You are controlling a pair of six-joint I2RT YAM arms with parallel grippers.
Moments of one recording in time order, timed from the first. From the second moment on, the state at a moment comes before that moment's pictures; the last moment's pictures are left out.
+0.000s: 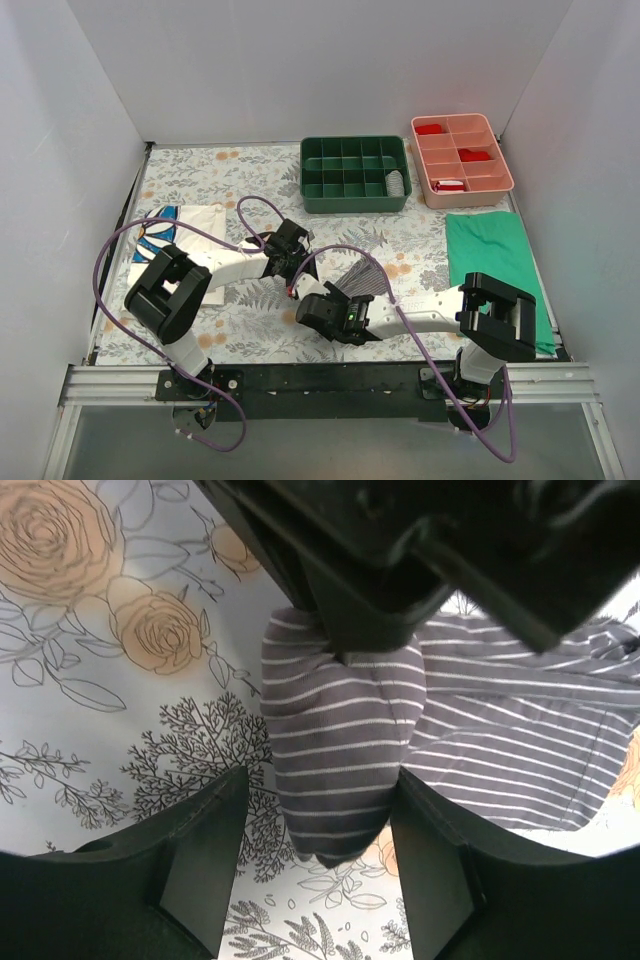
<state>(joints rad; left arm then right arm) -0.67 1.68 0.90 -0.30 0.39 -0.77 1.35 1.63 0.89 -0.35 0.52 0.26</state>
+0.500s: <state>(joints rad) -0.68 1.68 0.90 -0.30 0.39 -0.77 1.33 1.59 0.81 -0.26 0.51 0.35</state>
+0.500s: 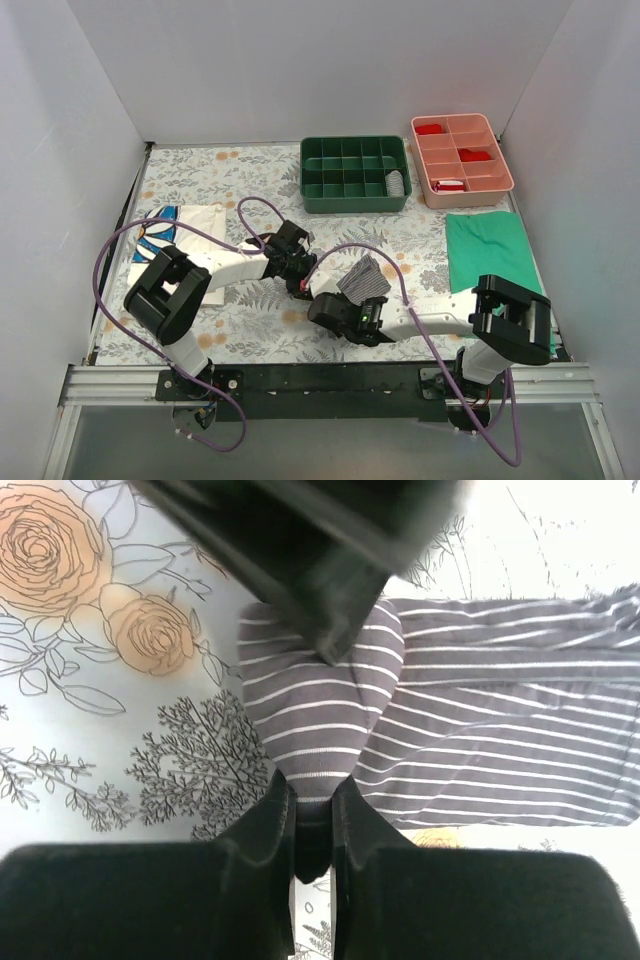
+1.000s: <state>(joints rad) -0.68 1.54 0.86 -0.29 0.27 -0.83 1.15 1.31 0.49 0.05 0.18 0.48</state>
